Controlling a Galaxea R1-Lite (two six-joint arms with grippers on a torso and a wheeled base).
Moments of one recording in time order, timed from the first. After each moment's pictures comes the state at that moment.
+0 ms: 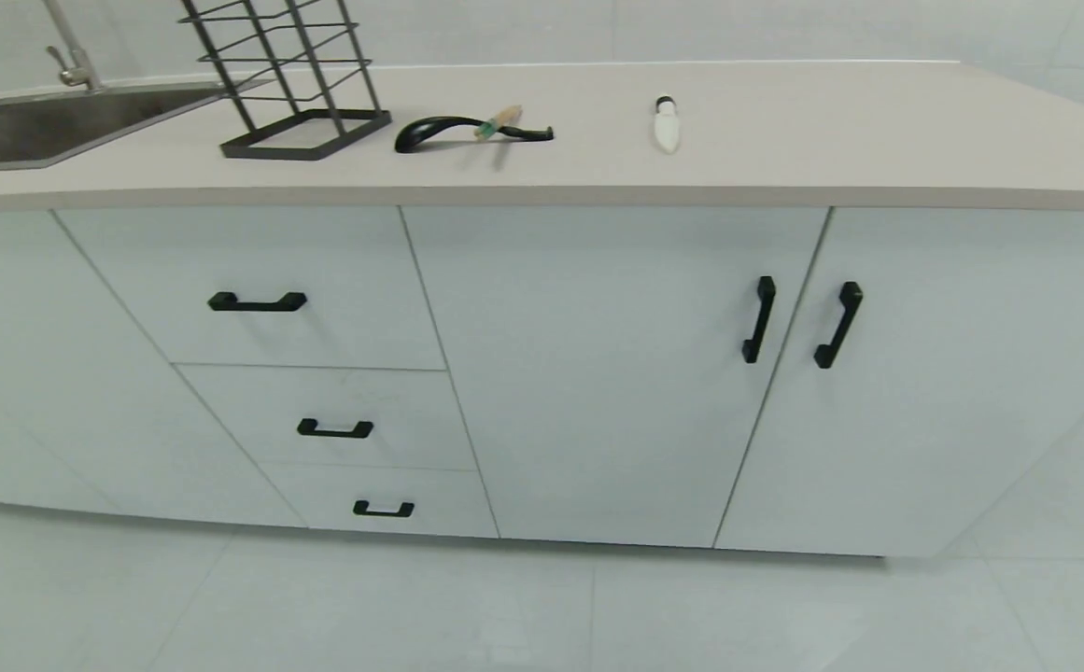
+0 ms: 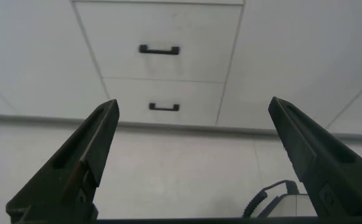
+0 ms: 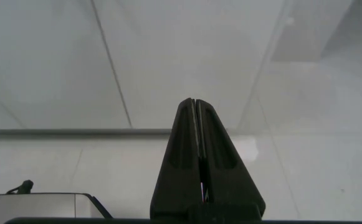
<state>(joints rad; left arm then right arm) 0.00 0.00 0.00 0.00 0.05 -0.03 0.00 0.00 0.00 0.01 -0.03 -0.02</state>
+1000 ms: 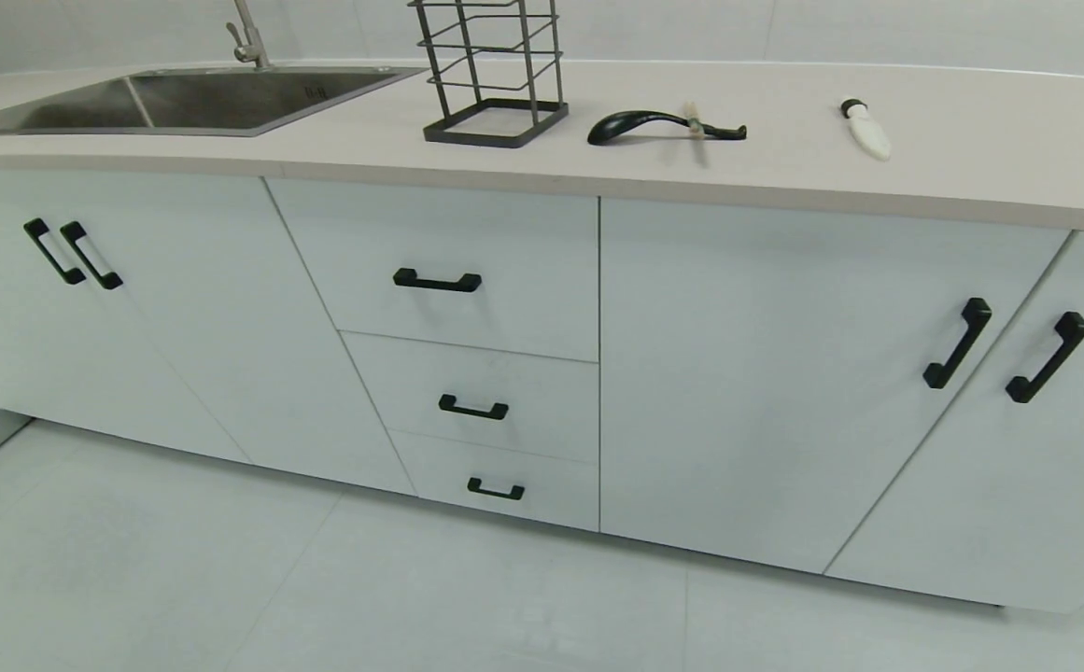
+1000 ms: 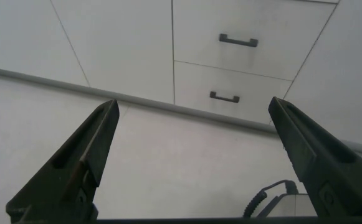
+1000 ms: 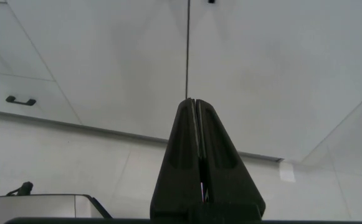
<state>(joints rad) 0.00 0.00 0.00 0.00 0.05 -0.03 0.00 0.00 0.00 0.01 -0.03 -0.02</state>
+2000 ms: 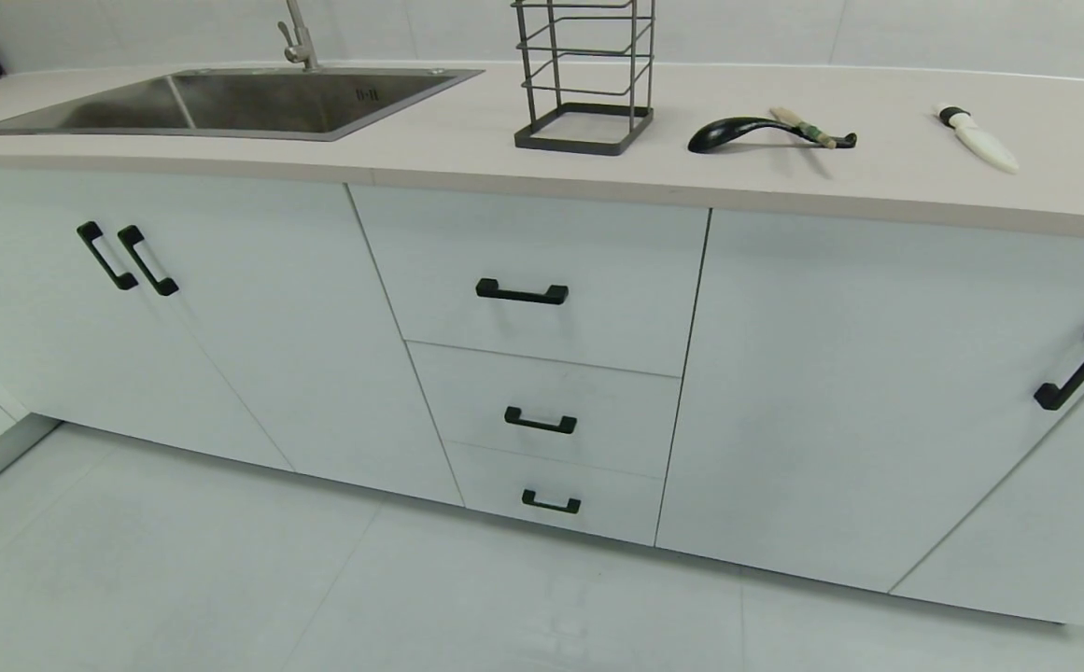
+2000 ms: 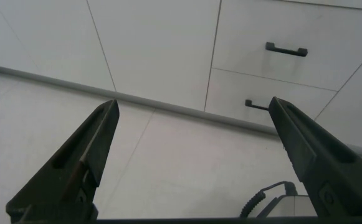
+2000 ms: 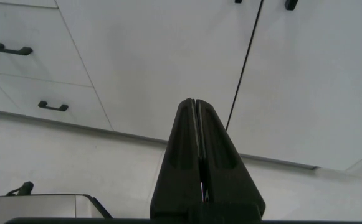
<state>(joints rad) 0.00 0.00 0.00 0.00 0.06 -0.04 0.00 0.00 0.00 0.01 -0.03 -0.02</state>
